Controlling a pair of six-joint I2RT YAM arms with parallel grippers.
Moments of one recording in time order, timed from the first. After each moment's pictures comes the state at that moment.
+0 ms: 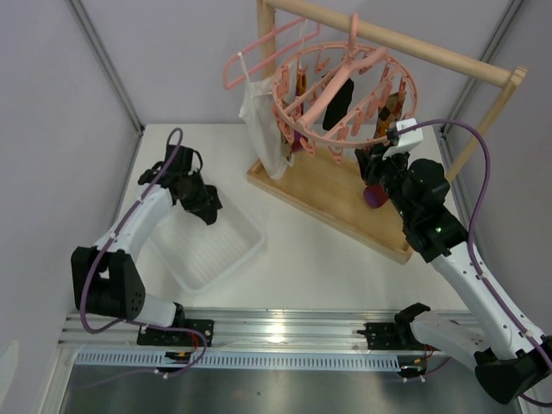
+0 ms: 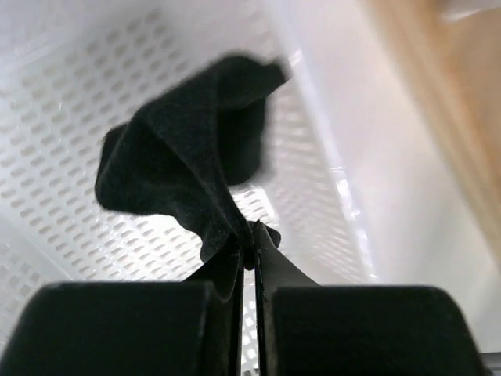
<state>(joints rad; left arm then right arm) -0.15 1.45 1.13 -0.75 0.03 -0.53 0.49 0.97 1.08 -0.09 0.12 0.03</state>
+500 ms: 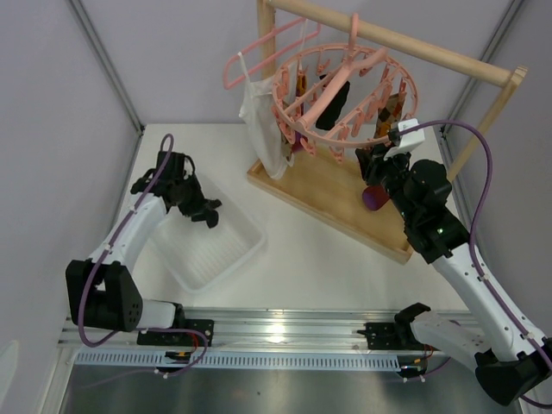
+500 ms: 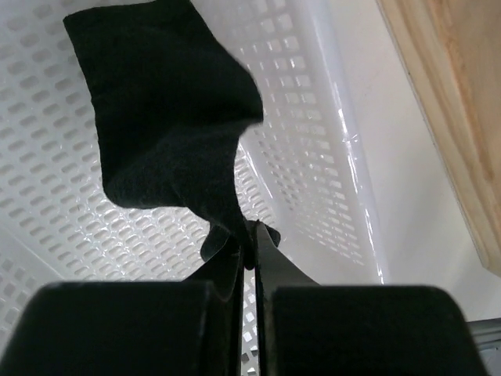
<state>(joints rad) -0.10 1.35 1.10 -0.72 0.14 -0.55 0.49 0.96 1.08 -0.09 0.11 0.03</state>
